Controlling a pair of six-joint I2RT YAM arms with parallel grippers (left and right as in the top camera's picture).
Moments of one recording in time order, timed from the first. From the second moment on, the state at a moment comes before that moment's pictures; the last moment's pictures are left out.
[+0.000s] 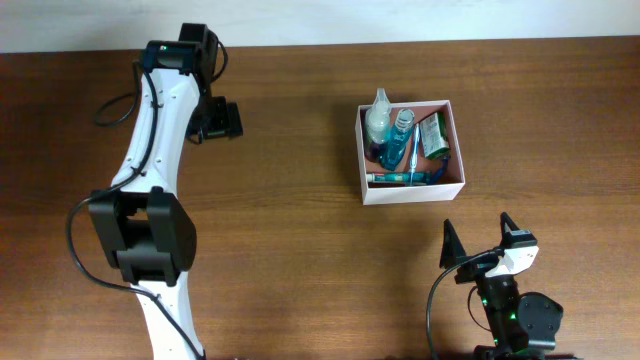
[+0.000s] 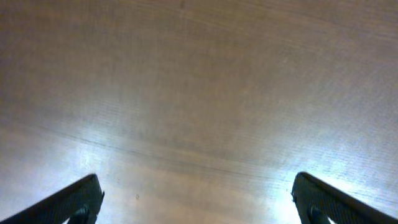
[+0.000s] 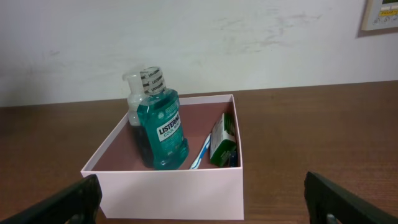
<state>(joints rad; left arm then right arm) -0.09 2.21 2.14 -1.43 -0.15 -0.30 -0.12 0.02 0.01 -0.05 -0.25 0.11</state>
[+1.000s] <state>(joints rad) -0.16 1.92 2.14 -1.09 -0.17 0.12 -0.12 0.02 0.01 -0.05 -0.25 0.11</state>
